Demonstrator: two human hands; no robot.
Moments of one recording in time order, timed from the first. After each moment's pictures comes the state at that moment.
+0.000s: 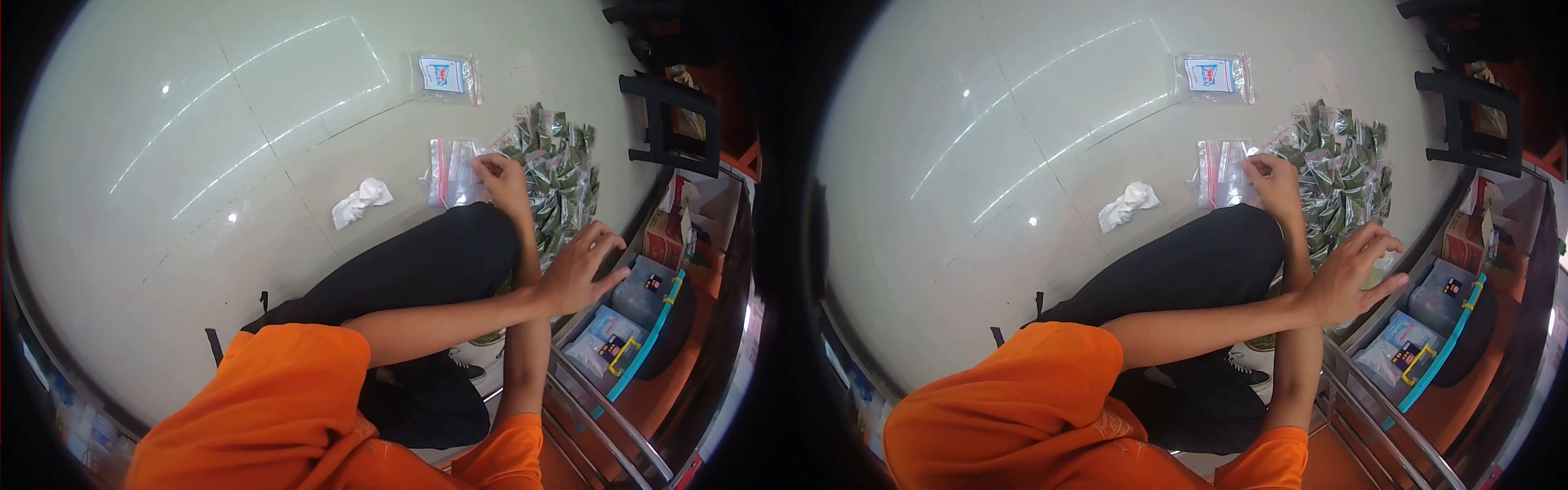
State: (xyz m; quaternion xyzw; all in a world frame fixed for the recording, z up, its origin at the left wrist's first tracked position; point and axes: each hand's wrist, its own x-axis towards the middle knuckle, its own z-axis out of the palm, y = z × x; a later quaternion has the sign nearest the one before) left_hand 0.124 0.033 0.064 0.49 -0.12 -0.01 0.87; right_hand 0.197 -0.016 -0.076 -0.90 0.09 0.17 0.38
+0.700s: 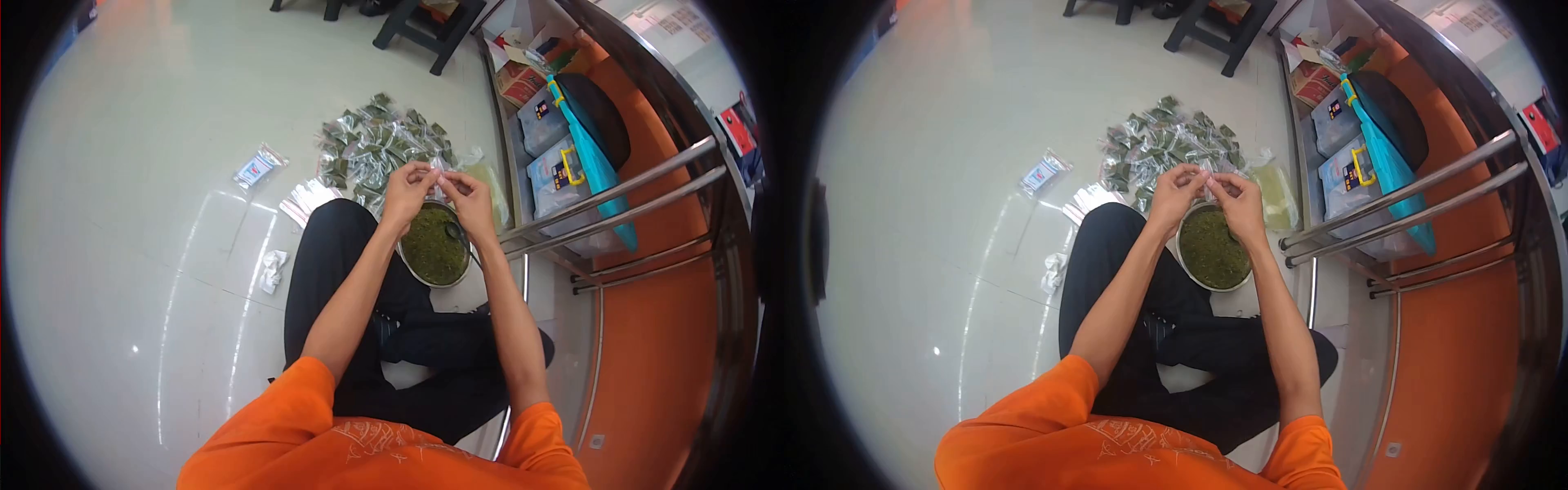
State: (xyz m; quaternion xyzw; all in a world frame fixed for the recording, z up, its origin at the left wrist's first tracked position) left_hand 0.082 0.042 0.047 0.39 -0.21 -0.37 0.82; right_hand -0.024 -0.039 0.109 -0.79 0.28 -0.26 0.48
